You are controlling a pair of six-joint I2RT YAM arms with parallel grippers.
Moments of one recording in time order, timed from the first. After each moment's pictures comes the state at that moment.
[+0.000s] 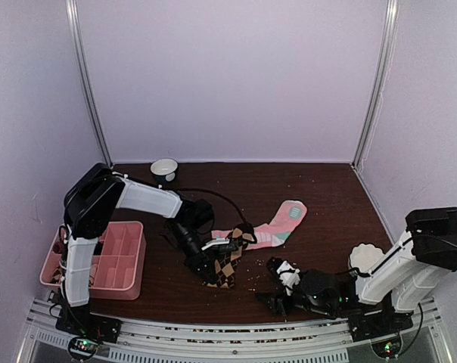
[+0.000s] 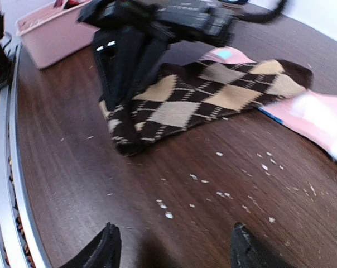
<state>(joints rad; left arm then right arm) -0.77 2.16 1.39 -0.90 0.85 0.67 1.30 1.58 0.24 0.86 0.33 0.31</state>
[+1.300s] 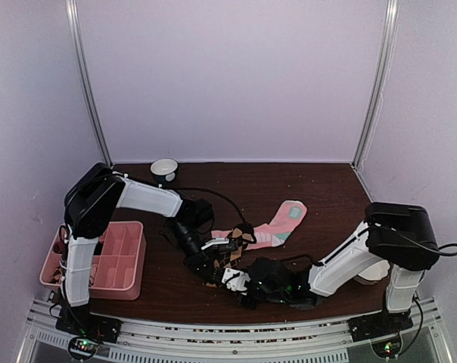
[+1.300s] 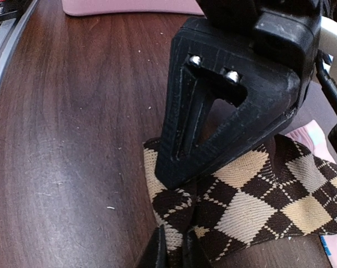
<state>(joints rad) -0.77 2.17 1.40 -0.92 0.84 0.68 1.26 1.90 0.70 0.63 0.16 -0.19</state>
